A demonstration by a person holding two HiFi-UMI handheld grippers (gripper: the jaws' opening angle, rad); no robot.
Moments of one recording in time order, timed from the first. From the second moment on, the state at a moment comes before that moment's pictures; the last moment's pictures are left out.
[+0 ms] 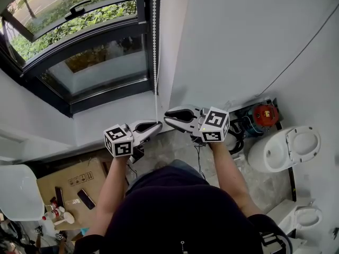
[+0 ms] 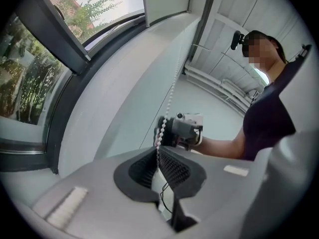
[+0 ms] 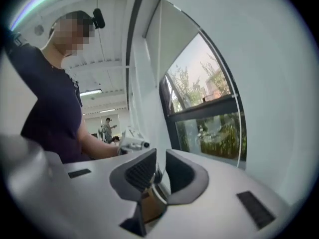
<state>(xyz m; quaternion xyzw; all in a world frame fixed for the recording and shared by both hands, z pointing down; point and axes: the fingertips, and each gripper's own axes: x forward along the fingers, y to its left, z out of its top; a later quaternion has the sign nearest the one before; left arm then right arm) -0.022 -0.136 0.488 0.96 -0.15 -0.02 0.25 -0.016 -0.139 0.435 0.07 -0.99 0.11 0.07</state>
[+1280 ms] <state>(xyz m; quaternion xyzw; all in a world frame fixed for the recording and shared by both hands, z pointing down) -0.007 -0.113 0.487 0.96 -0.14 -0.03 0.26 -0.027 -0.154 0.302 0.08 -0.99 0.09 -0.05</state>
